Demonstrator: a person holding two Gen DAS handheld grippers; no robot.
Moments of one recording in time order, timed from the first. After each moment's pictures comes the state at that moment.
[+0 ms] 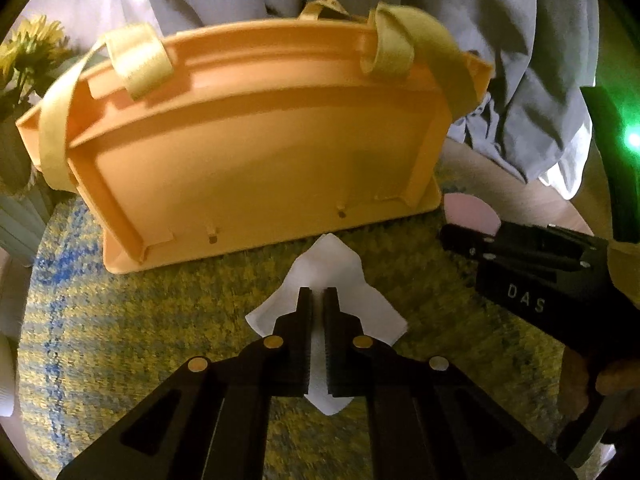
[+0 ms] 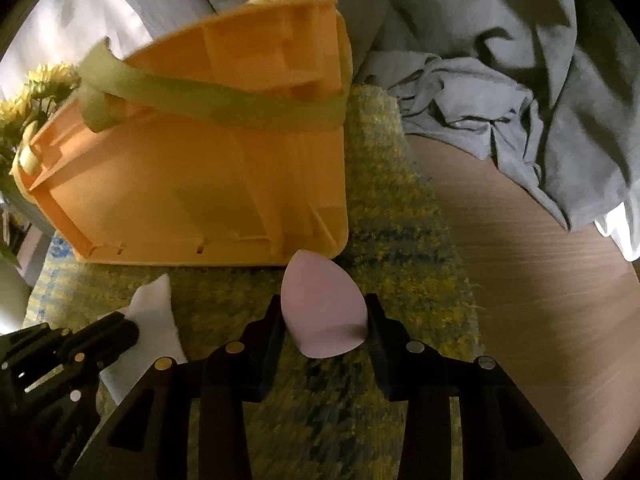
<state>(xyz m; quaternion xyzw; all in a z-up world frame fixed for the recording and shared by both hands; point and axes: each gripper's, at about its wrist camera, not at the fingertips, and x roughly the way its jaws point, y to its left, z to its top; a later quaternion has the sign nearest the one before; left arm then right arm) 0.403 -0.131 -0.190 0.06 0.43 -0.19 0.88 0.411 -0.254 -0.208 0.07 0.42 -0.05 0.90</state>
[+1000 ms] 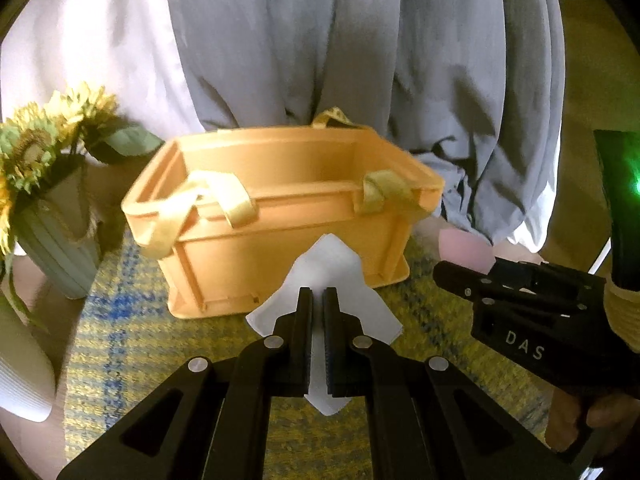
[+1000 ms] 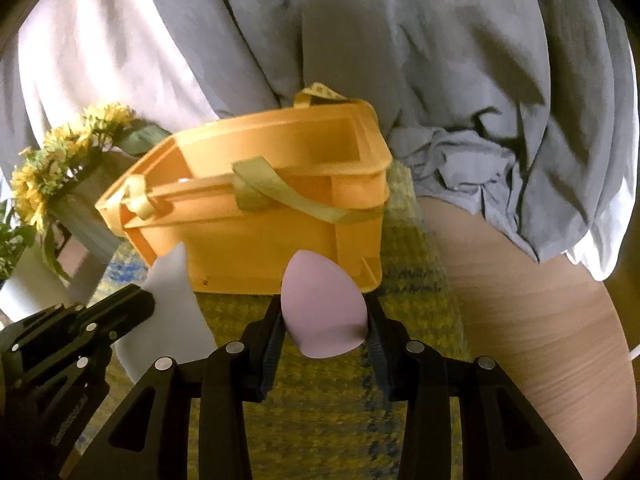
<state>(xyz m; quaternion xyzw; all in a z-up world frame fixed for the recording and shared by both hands) 0.360 -0.093 -0.101 0.02 0.33 -0.20 0.92 0.361 -0.217 -0.126 0.06 0.36 -0.03 0.93</state>
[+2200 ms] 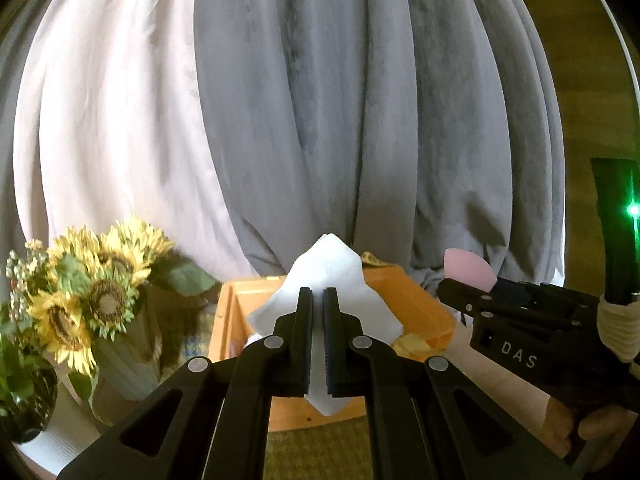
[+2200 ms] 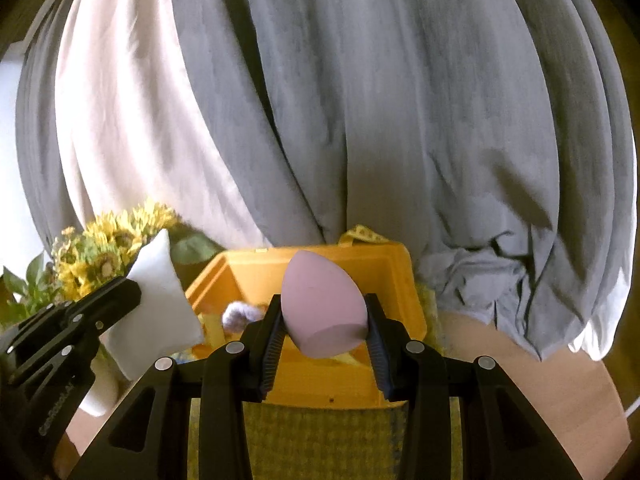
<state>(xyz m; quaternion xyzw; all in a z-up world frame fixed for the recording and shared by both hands) 0.361 -0.065 -0.003 0.02 0.16 -0.16 0.97 0.368 -0.191 -0.033 0.06 0.21 -0.01 0.98</state>
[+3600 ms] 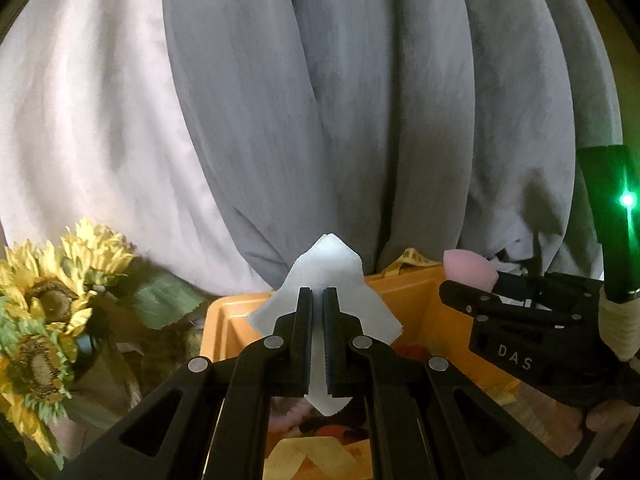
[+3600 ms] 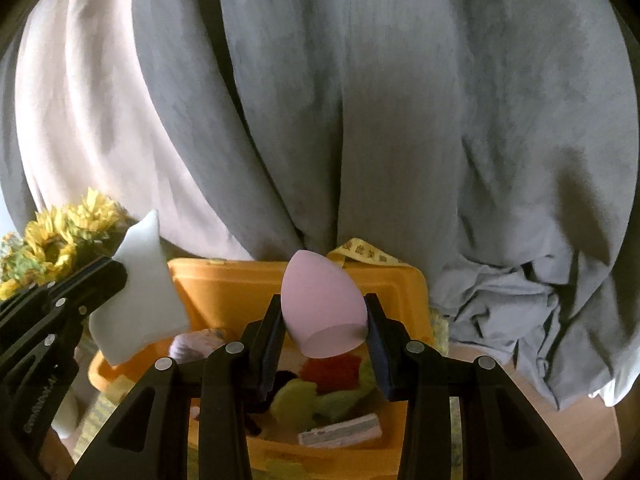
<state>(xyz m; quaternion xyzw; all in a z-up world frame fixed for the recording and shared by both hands) 0.491 -0.079 -0.034 0.05 0.21 -0.15 0.96 0.499 -0.208 -0.055 0.04 0.27 -0.02 0.96</state>
